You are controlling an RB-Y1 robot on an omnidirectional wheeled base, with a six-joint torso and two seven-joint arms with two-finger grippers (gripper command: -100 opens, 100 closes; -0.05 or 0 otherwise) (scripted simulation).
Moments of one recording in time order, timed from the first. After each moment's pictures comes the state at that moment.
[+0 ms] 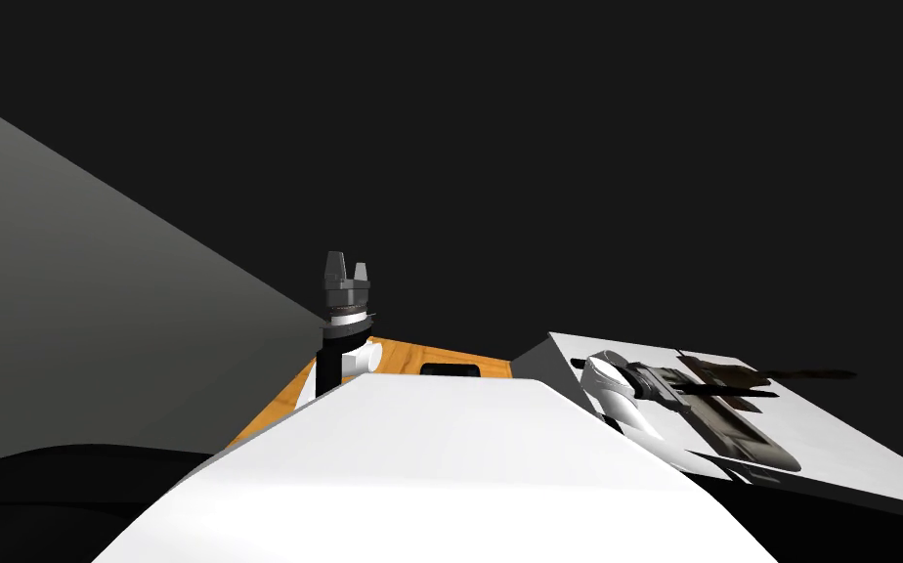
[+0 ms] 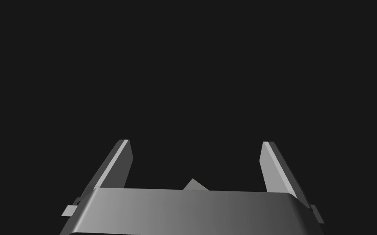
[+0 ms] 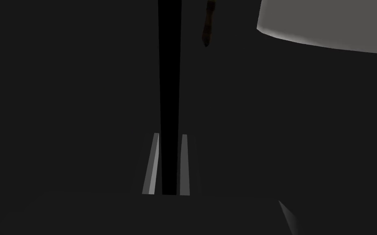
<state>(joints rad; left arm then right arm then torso) 0.47 0.01 0.04 -2.37 -0.03 -0.49 -0.16 0.00 -0.57 -0.43 -0.75 1.32 0.90 -0.68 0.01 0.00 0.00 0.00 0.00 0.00</state>
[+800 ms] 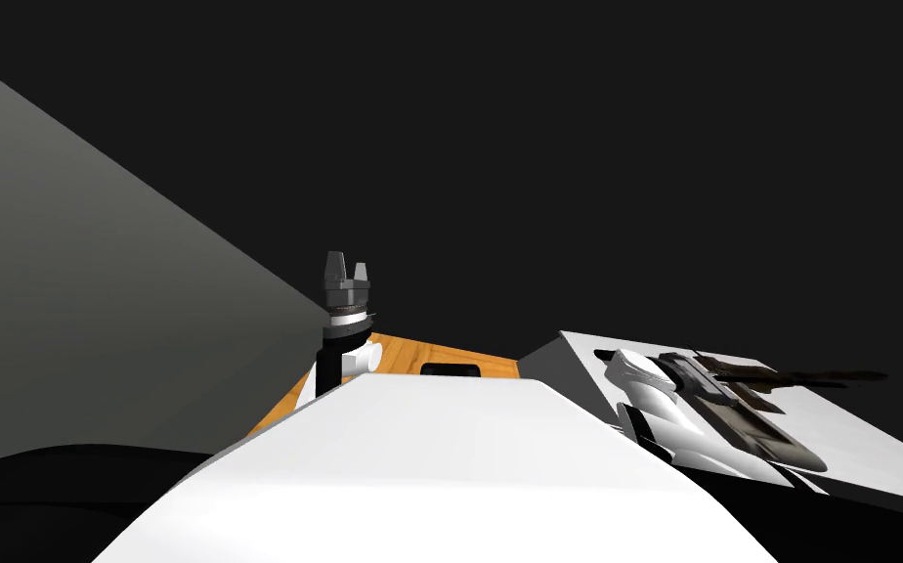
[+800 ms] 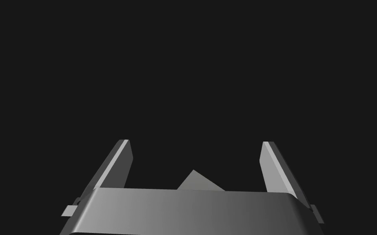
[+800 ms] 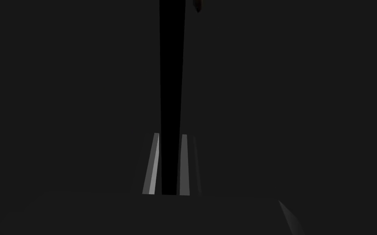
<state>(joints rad) 0.47 0.01 0.04 -2.37 -0.03 -0.49 -0.16 -0.05 -0.73 -0.47 -0.71 1.25 0.81 -0.67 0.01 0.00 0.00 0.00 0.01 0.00</state>
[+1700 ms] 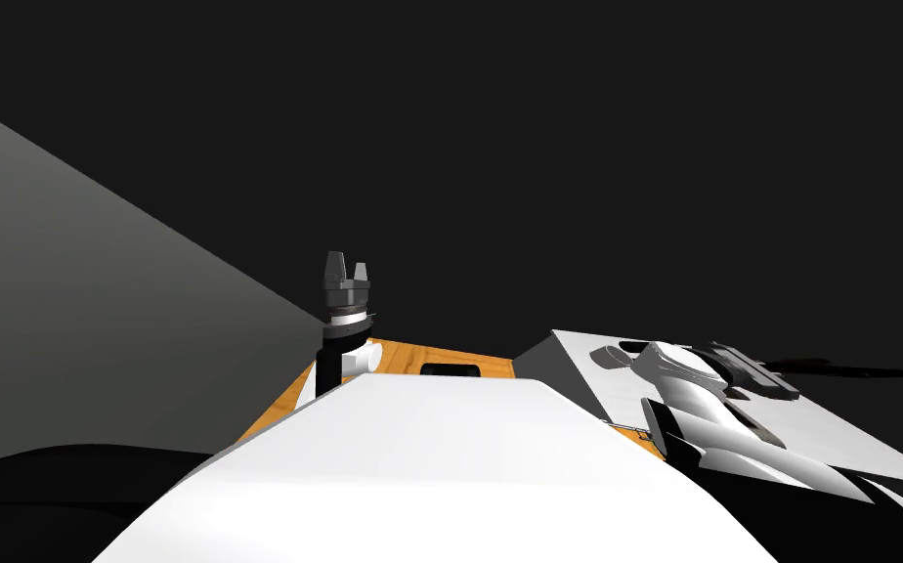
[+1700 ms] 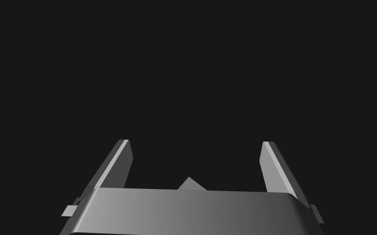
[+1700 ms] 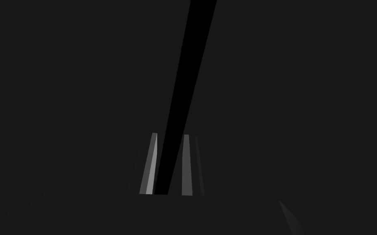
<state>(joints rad) 0.47 0.01 0.04 -2.37 -0.03 -0.49 -0.16 -0.08 -0.86 -0.50 -0.71 1.16 0.73 -0.54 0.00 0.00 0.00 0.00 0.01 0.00</state>
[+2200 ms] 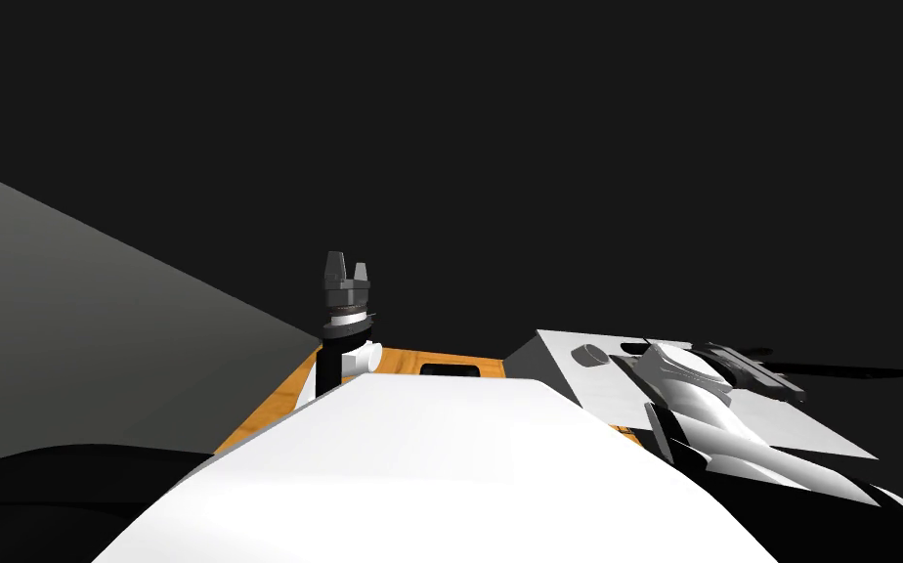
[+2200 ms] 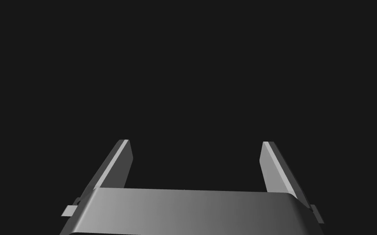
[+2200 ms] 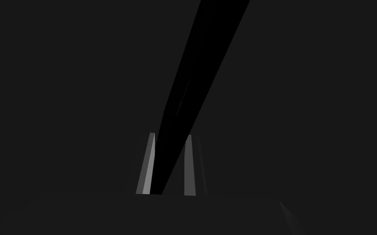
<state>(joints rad) 0.47 0.01 0.04 -2.37 -0.03 -0.49 -0.16 -0.06 -0.87 -0.49 -0.73 1.15 0.72 -0.43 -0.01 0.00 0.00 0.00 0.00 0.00</state>
